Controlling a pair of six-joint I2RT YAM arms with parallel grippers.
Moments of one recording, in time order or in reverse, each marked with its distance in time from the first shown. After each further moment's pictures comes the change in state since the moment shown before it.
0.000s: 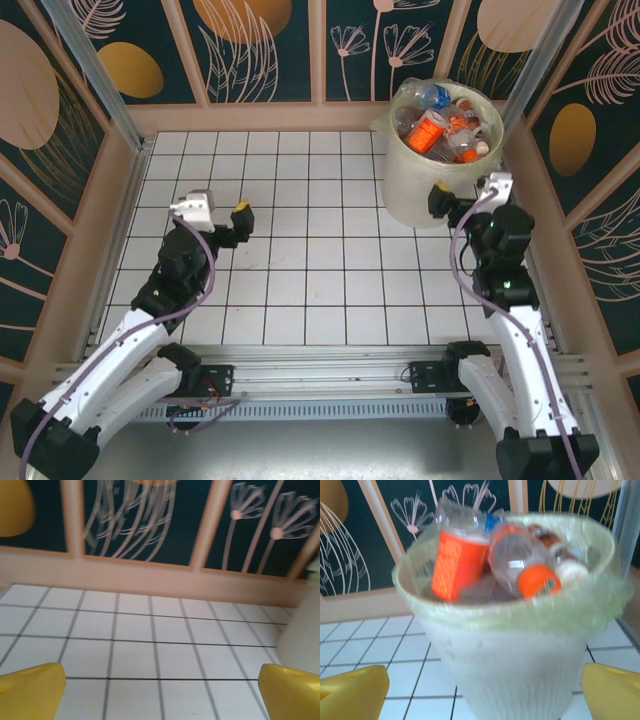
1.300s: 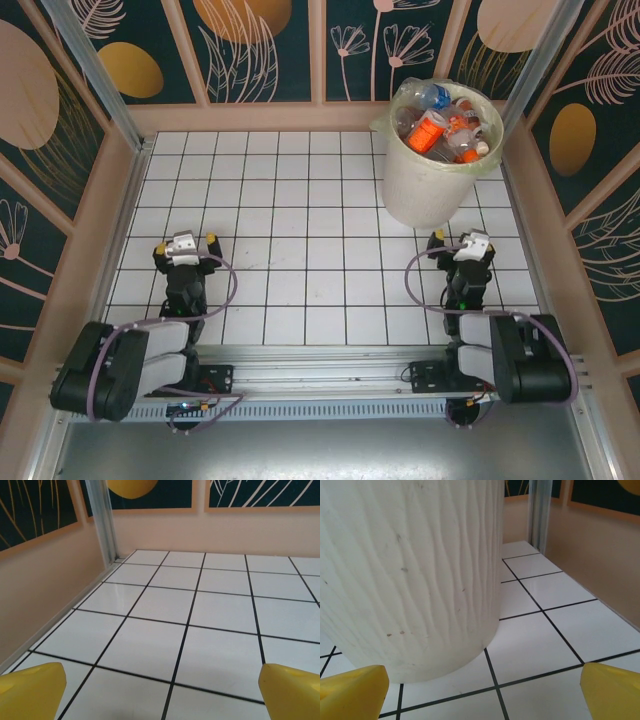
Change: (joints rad) left arm 0.321 0.477 -0.520 1.013 -0.055 0.225; right arm -0.042 0.557 -0.667 1.209 0.254 -0.057
